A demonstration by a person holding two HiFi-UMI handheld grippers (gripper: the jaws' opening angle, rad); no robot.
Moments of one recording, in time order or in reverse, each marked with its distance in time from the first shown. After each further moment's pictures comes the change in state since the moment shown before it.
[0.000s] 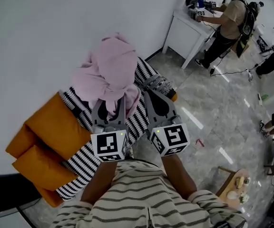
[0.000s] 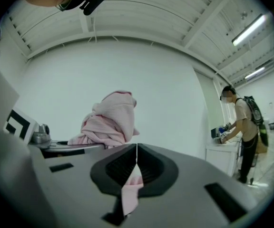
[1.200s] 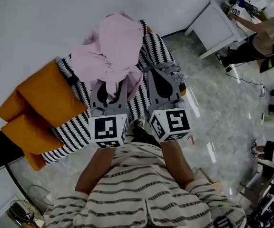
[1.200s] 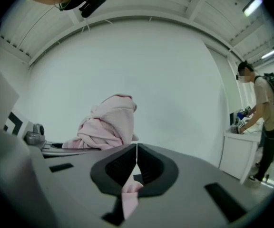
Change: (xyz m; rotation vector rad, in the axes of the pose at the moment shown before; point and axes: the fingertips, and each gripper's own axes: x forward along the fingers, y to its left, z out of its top) left arm 0.098 0.044 -0.064 -0.079 0.188 0.225; right arm 0.132 -0.053 -0.051 0.044 0.158 0.186
